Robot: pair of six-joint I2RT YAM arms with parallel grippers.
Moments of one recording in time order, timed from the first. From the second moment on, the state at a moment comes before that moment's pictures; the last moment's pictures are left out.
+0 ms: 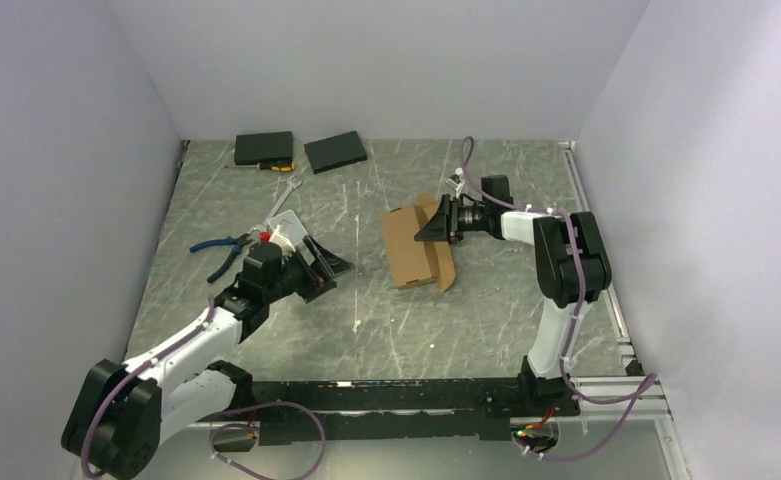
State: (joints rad) left arm -0.44 0.99 0.40 0.15 0.32 -1.08; right arm 0.16 1.90 1.06 0.07 -1.11 0.39
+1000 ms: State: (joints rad) left arm -0.51 1.70 0.96 -0.08 0.37 -0.81; right arm 0.14 2.05 1.11 -0.01 -1.08 0.40
